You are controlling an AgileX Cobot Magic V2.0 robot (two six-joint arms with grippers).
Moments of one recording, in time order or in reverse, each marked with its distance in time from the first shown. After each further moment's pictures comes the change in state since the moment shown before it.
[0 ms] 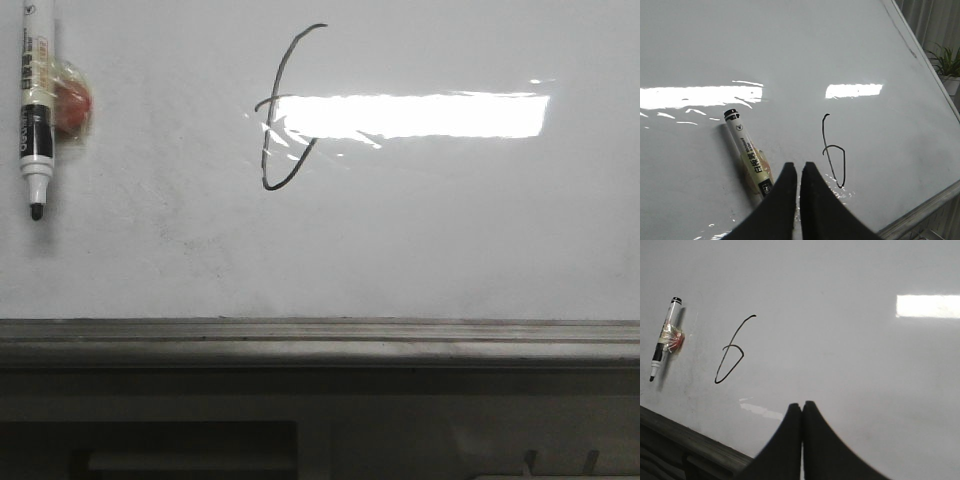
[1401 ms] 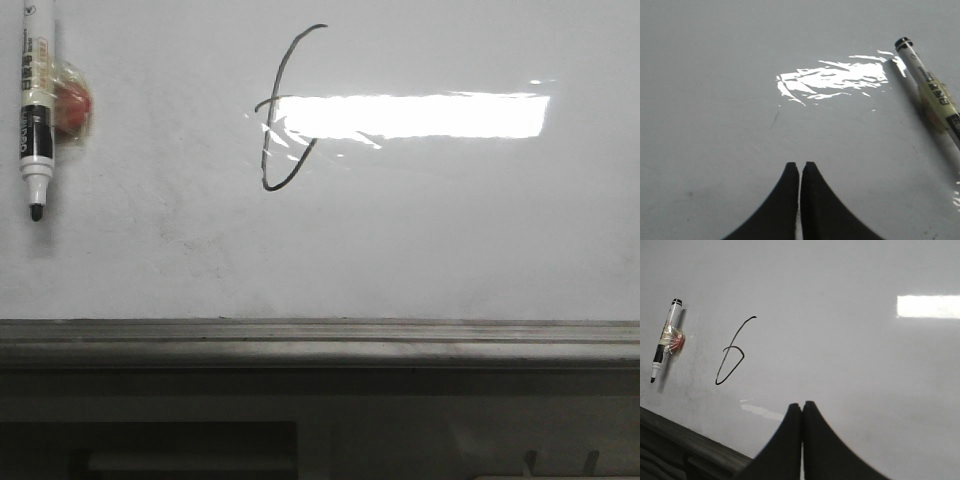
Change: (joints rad) left arm 0.574 -0.097 0.173 1.688 0.058 -1.511; right arm 0.000 0.000 0.000 0.006 -0.002 -0.002
